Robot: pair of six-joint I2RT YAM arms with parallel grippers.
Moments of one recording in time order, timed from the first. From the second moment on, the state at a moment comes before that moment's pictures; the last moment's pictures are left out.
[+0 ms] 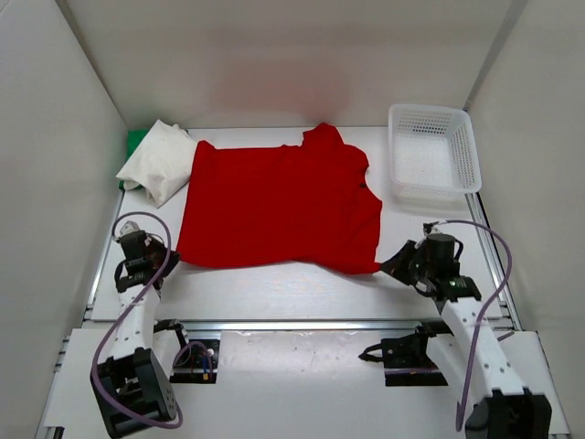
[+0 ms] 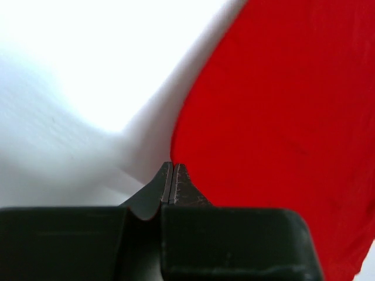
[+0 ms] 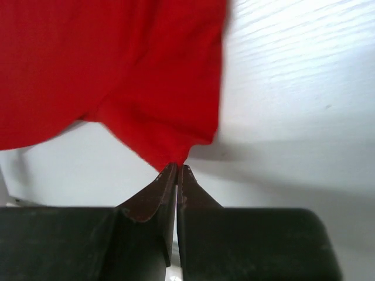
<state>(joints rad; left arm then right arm) 0.29 0.87 0.37 -0.21 0.11 -0.64 0.04 0.71 0.37 -0.43 -0.32 0.61</state>
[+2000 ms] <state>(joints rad) 0.23 1.45 0.75 0.02 0.14 -0.76 0.12 1.92 1.54 -0.36 -0.15 0.48</state>
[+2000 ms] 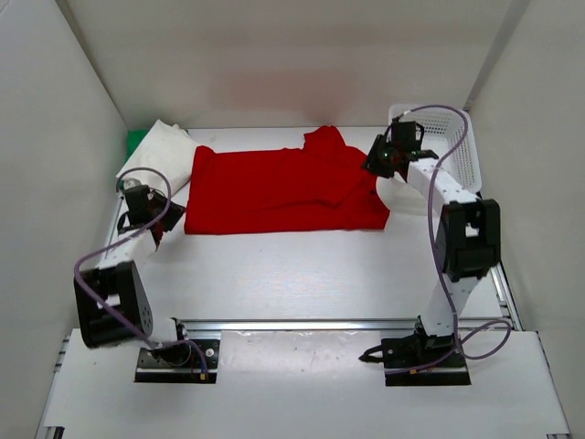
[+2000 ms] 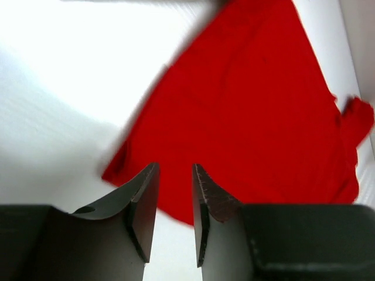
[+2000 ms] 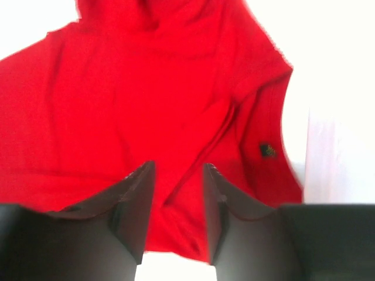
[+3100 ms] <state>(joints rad) 0.20 1.63 0.67 0.15 0.18 -0.82 -0.05 1.64 0.74 0.12 -0.26 0.66</state>
